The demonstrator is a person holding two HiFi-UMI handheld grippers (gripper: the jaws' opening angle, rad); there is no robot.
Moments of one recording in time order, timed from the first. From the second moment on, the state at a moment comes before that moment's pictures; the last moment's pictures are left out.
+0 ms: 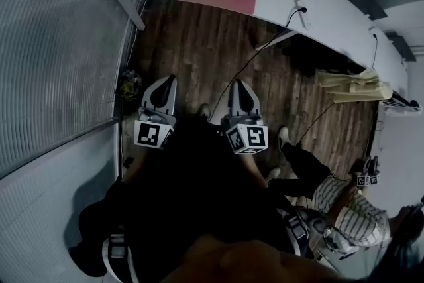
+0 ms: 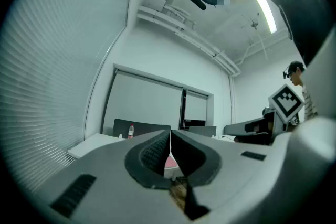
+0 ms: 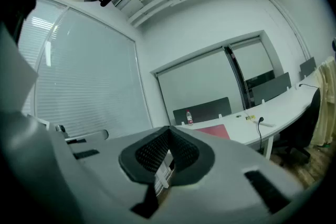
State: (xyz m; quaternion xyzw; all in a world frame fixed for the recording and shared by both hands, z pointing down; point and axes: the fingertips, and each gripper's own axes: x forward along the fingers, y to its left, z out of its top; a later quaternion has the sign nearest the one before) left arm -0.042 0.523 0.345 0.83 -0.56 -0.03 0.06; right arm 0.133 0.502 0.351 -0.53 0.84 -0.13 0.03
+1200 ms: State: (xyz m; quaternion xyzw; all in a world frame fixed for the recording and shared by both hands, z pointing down) left arm 0.049 0.470 0.346 0.81 -0.59 -0.01 0.04; right arm 0.208 0.450 0.355 -0.48 0.86 -0.15 0.06
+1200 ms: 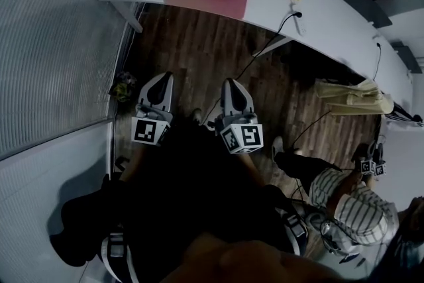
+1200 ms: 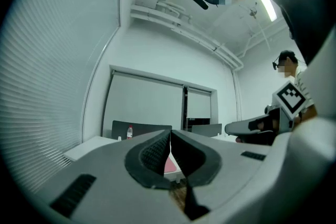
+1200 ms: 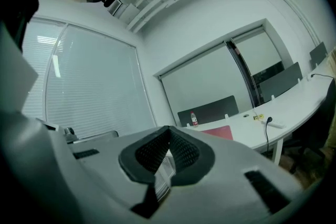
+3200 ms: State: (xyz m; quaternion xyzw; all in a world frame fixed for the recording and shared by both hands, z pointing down) left arm -0.133 0.091 0.428 0.86 -0.50 0.03 0.10; right arm 0.017 0.073 0.390 -0.54 0.83 -0.16 0.03
